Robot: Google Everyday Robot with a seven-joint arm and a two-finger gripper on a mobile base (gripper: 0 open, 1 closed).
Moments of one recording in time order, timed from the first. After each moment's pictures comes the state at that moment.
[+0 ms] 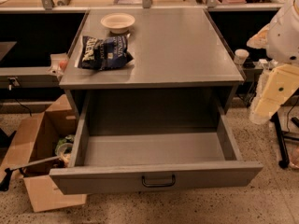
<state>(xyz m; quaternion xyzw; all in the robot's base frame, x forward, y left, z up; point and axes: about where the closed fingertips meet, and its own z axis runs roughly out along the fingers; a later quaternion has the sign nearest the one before) 0.438 -0.216 0.978 -0.60 0.78 -0.04 0.16</state>
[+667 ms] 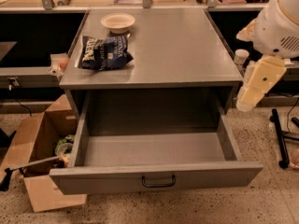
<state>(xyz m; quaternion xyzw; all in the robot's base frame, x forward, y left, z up) 0.471 -0.209 0.975 -0.61 0.77 -0.04 0.19</state>
